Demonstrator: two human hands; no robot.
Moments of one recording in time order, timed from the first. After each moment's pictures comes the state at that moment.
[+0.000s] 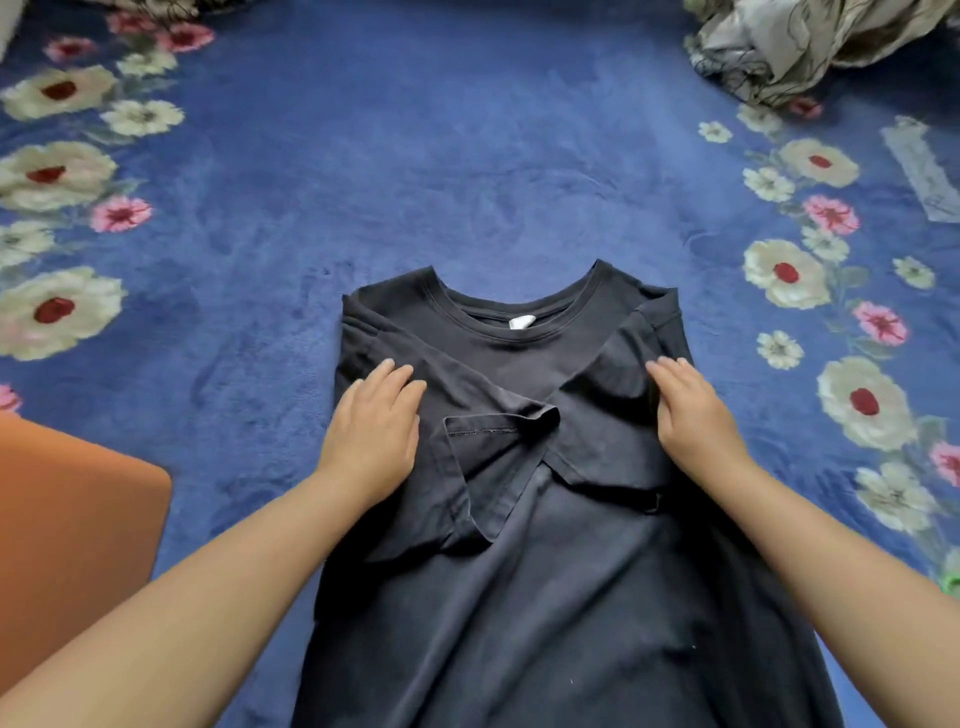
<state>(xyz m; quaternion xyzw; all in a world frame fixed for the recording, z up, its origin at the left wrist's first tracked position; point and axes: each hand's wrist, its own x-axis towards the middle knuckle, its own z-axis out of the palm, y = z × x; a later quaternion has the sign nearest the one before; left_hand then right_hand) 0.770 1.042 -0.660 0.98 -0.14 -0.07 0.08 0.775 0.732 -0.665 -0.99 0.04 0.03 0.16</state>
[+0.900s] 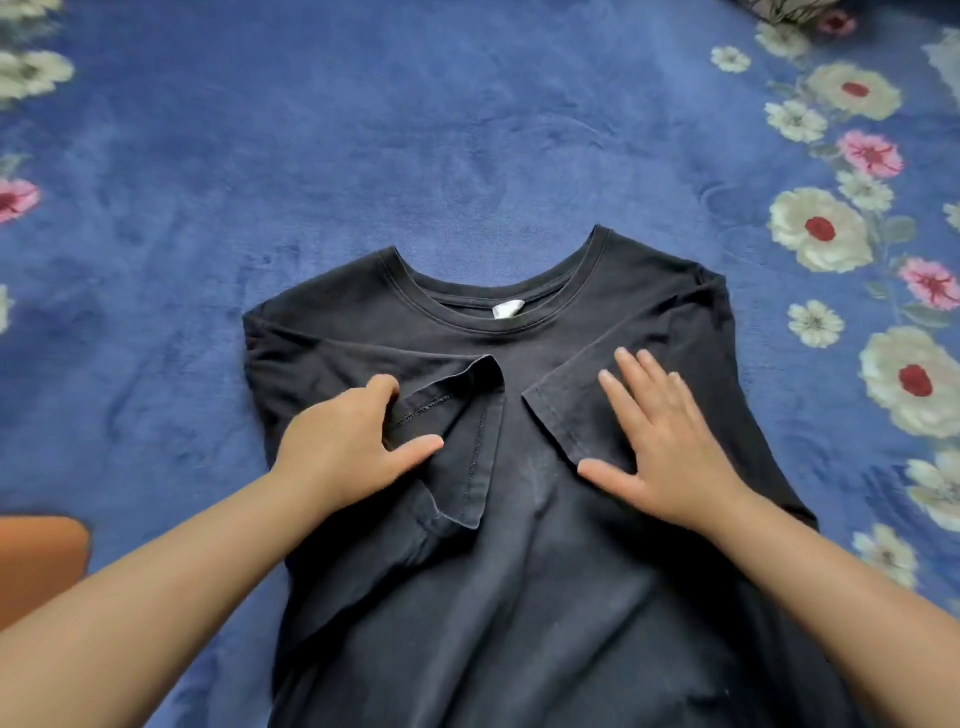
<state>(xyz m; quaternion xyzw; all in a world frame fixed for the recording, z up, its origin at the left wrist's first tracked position) 0.801 1.035 -0.673 0.97 -0.07 -0.18 0.12 0.761 0.743 -0.708 -0.98 -0.17 -0.06 0.04</state>
